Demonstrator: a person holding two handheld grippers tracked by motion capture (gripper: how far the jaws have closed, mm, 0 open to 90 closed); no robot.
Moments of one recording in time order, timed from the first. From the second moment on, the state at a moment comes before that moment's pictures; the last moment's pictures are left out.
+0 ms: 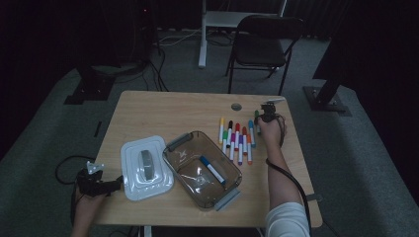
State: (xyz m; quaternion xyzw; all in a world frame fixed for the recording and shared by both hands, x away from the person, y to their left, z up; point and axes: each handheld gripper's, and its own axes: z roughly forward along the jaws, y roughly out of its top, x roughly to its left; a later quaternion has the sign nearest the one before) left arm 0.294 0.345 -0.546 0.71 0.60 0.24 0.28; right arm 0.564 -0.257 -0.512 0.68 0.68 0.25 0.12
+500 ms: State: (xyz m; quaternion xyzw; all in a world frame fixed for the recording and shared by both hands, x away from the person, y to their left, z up) left arm 0.294 0.344 -0.546 0.71 0.60 0.24 0.28; right arm 0.567 -0.266 -0.517 0.68 0.68 0.22 0.13
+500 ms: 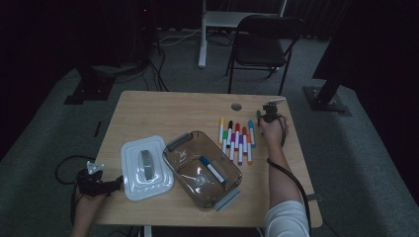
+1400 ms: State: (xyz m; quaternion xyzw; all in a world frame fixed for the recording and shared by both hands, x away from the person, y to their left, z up) left arm 0.294 0.345 -0.546 0.71 0.60 0.24 0.28; right arm 0.511 -0.262 -0.464 0.64 0.70 0.30 0.10
